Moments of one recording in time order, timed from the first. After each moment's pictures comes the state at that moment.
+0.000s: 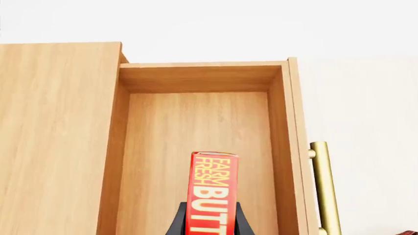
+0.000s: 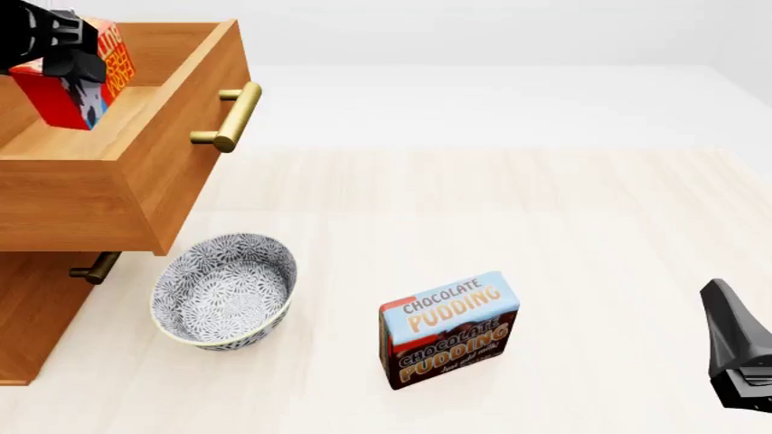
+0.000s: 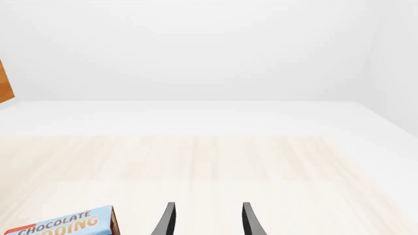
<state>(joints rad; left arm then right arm) 0.02 1.34 -1.45 0.95 0.04 0.00 0.00 0.00 0.00 0.00</state>
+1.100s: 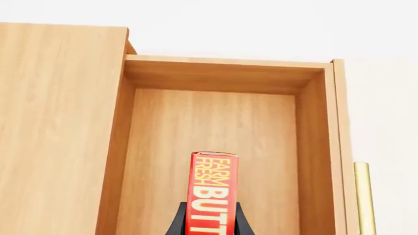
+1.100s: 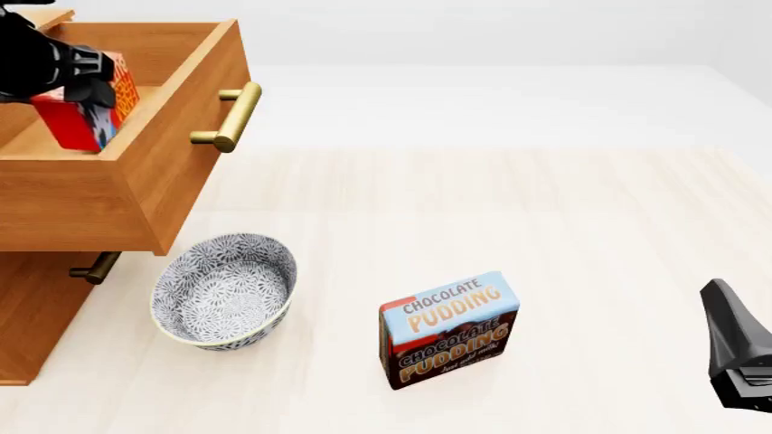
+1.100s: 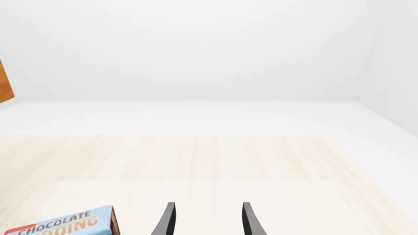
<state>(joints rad) 0.07 1.43 -1.41 0.88 0.02 0.00 0.00 0.00 0.00 0.00</state>
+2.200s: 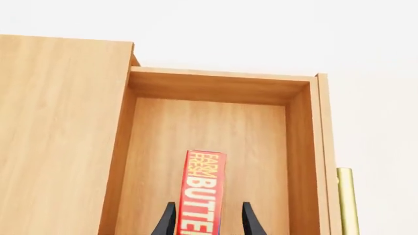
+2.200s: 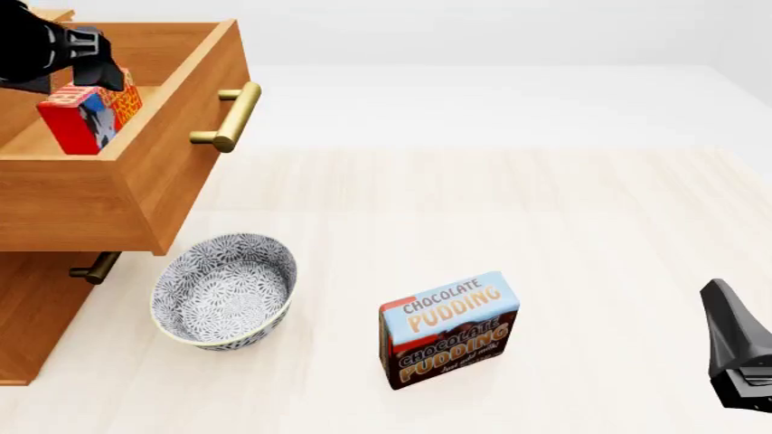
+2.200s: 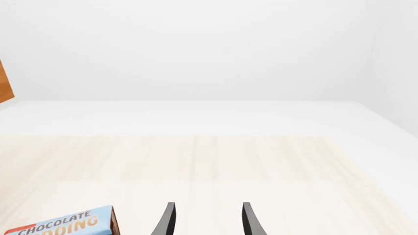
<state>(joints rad) 0.06 1.42 -1.43 0.86 0.00 0.00 0.00 0.00 0.00 0.00</state>
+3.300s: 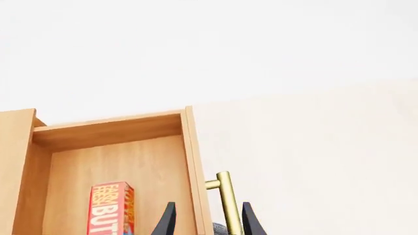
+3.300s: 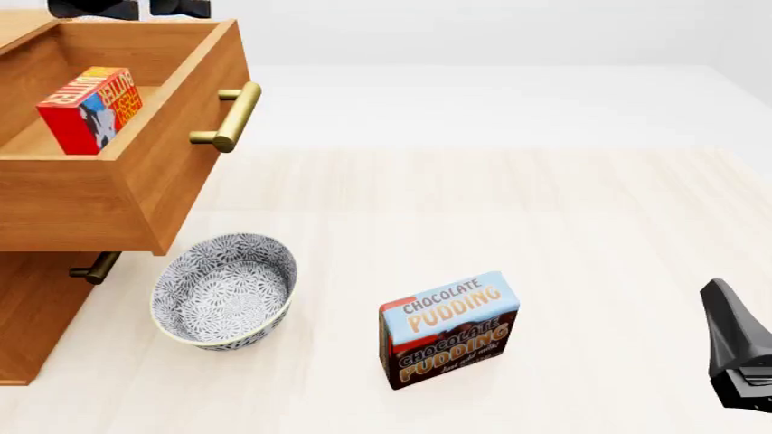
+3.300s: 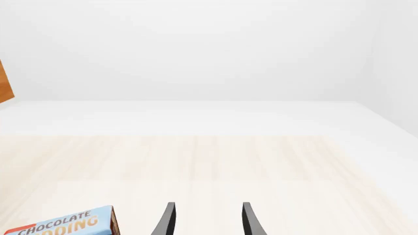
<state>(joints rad) -0.24 1.39 -1.58 0.85 -0.09 0.00 0.00 0.00 0.00 0.00</state>
